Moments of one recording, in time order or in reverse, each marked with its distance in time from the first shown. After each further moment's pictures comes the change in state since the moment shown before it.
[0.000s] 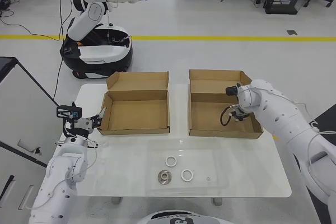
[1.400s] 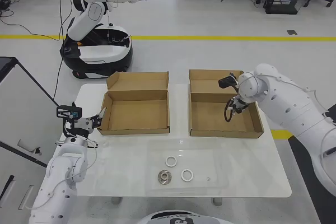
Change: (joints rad) left arm 0.000 0.000 0.000 0.000 0.000 0.000 0.000; right arm 0.120 0.048 -0.065 -0.139 0.093 -0.125 0.118
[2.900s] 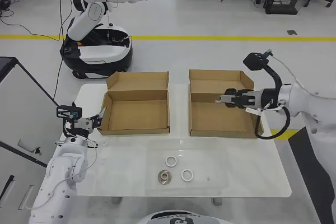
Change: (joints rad) left arm 0.000 0.000 0.000 0.000 0.000 0.000 0.000; right arm -0.568 0.135 0.943 -0.839 0.402 0.081 -0.020
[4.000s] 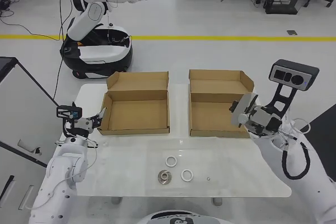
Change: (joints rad) left arm 0.000 0.000 0.000 0.000 0.000 0.000 0.000; right arm -0.166 -0.112 -0.274 0.014 1.124 -1.120 -0.516
